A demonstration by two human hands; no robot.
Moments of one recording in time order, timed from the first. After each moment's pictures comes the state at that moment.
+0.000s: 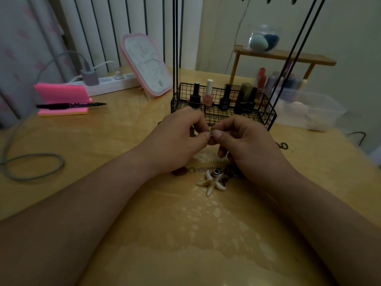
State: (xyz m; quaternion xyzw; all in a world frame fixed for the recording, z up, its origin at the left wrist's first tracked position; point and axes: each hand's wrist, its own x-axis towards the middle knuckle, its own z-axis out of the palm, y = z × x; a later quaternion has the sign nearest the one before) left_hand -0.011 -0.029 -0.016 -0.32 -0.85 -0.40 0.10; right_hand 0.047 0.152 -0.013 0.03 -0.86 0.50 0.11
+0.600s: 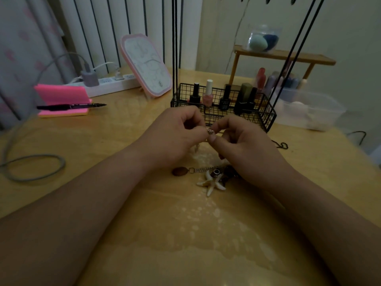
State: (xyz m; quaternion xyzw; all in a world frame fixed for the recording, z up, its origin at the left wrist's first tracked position) left_hand -0.009 -0.030 -0.009 -0.29 -0.81 -0.51 0.02; right_hand 0.050 0.152 -0.011 0.07 -0.90 0.41 0.12
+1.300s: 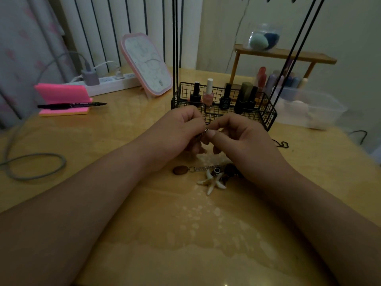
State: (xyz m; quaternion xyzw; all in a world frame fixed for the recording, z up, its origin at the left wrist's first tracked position) left_hand 0.000 -0.028 0.000 -0.23 -0.75 -0.61 -0.11; right_hand 0.053 0.146 -0.010 0.07 -0.86 0.48 0.12
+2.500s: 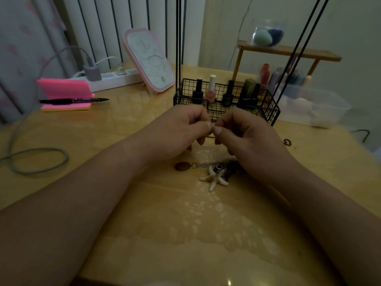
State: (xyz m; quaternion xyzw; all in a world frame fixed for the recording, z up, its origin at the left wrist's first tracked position) left_hand -0.009 -0.036 -0.004 -0.29 -0.82 -0.49 -0.06; right_hand 0.050 0.154 -0.011 0.10 -0.89 0.41 0.14
